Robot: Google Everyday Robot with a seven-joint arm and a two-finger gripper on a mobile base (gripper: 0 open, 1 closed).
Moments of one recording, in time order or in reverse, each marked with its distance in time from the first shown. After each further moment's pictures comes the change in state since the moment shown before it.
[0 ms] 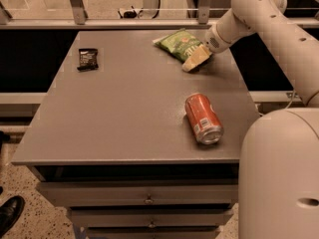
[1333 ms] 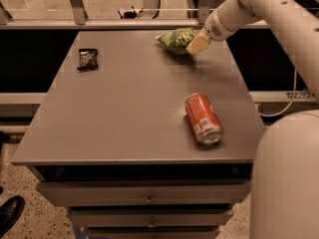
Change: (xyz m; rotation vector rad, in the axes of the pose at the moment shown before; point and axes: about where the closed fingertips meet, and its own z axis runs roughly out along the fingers) arm -0.039 0.008 -0.047 0.031 -0.088 -0.103
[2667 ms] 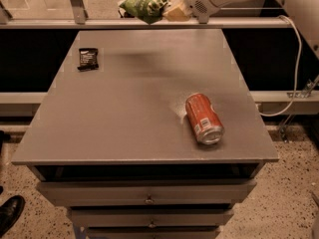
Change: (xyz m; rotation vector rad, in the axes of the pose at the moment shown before) arm -0.119 0.069 -0.078 0.053 -0.288 -0.296
